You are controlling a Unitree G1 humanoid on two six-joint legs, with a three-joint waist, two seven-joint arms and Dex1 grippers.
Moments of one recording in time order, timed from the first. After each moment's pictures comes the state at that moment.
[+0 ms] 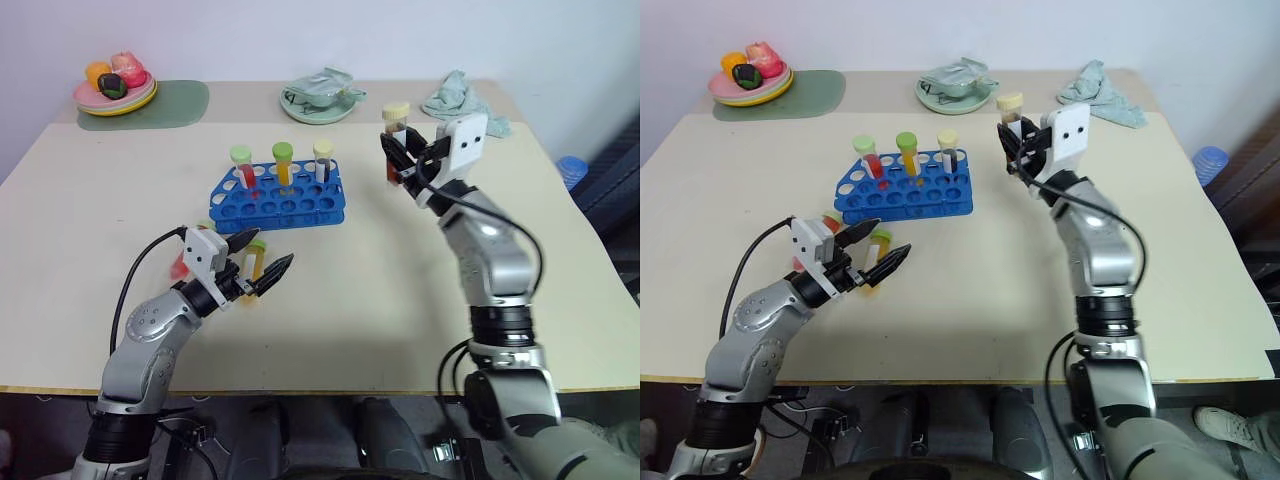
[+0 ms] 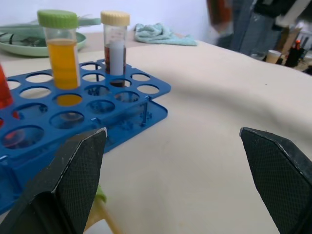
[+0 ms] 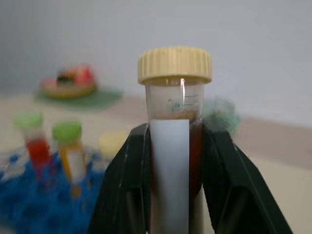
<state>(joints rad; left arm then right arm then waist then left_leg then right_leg) -0.10 0.40 0.04 -0.24 -0.46 0.22 -0.68 -0.65 -0.35 -0.12 -0.06 0.31 0.54 0.45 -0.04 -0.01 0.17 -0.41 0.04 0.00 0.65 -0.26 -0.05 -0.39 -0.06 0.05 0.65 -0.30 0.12</state>
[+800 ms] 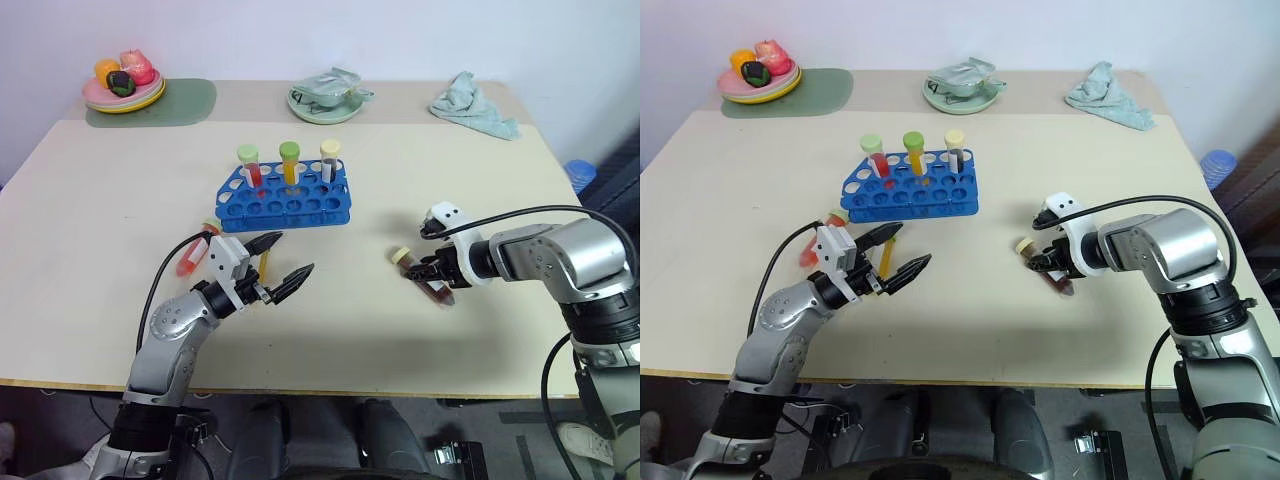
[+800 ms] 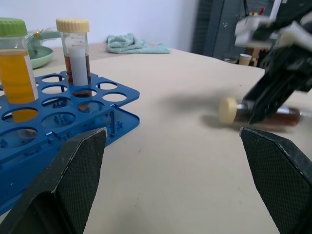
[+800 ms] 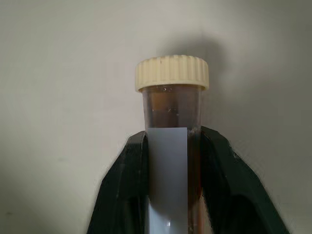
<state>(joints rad) -0.12 0.35 -0.03 -0.16 -0.40 0.09 -0.76 -0.70 -0.80 0.21 -0.07 0.53 1.39 0.69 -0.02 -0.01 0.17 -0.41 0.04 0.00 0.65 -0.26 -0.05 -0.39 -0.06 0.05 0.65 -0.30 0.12</state>
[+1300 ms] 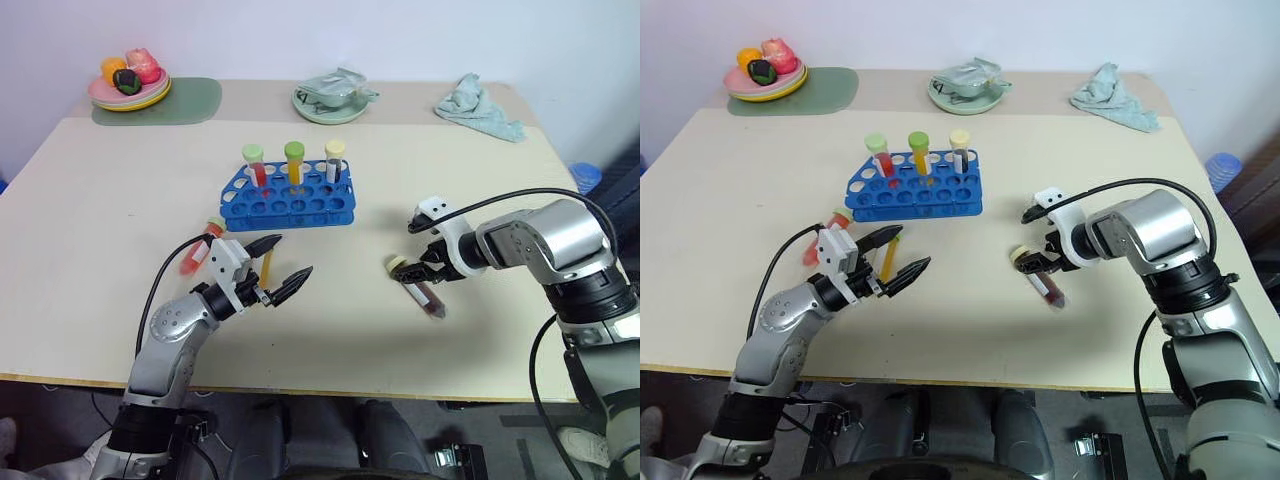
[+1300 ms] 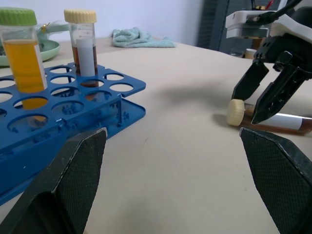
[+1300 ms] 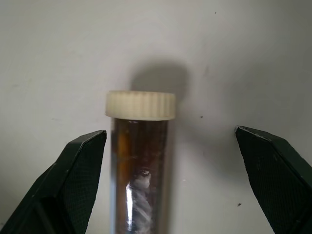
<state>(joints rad) -0.11 0.35 -0.03 -0.15 -0.38 0.09 -0.77 -0.83 -0.76 0.29 -0.04 0.49 1.56 0.66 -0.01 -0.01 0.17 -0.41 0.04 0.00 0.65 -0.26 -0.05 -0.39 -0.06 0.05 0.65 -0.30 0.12</state>
